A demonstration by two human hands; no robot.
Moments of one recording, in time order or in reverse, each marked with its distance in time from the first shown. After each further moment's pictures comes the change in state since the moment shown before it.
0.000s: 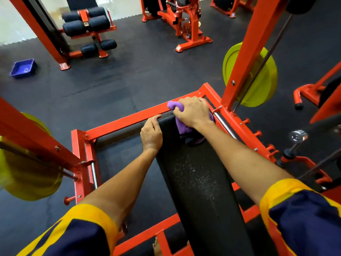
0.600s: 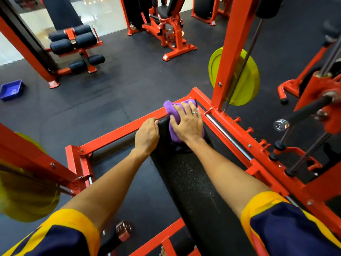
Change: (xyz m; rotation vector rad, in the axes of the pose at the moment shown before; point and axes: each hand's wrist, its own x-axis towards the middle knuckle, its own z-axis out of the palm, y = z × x) left_hand 0.018 0.004 -0.013 0.322 -0.276 0.321; right_hand -0.047 -0.001 0.039 0.133 0.333 0.204
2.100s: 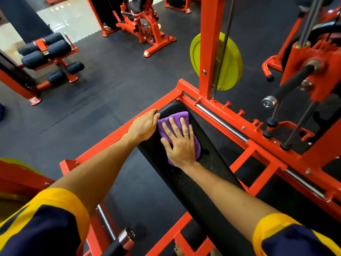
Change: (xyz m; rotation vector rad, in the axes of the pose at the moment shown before) left_hand 0.047 0.026 -0.011 0.200 -0.479 0.172; right_hand -0.106 -0.005 0.010 0.103 0.059 -0.017
